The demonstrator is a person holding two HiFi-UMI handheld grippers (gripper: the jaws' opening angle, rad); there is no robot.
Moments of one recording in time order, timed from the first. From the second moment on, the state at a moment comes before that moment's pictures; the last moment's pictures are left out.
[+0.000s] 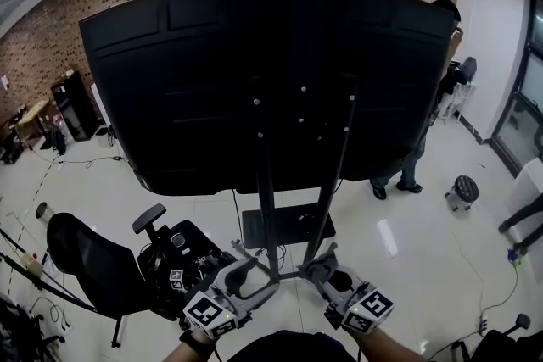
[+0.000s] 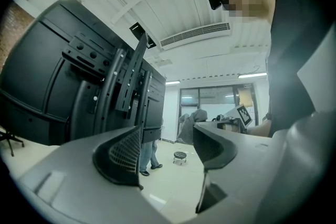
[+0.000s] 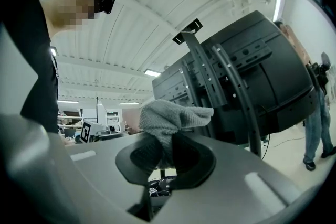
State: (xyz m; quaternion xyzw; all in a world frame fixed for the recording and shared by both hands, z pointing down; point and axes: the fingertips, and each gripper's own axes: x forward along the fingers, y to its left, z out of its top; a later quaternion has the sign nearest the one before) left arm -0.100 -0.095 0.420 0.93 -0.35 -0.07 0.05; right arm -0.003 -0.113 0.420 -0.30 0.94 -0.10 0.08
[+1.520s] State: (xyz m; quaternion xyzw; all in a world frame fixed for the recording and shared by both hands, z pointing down) left arm -0.070 -0.234 0.061 0.90 -0.34 -0.10 -0.26; right arm -0.027 -0.315 -0.019 -0.25 0.93 0.25 0.05
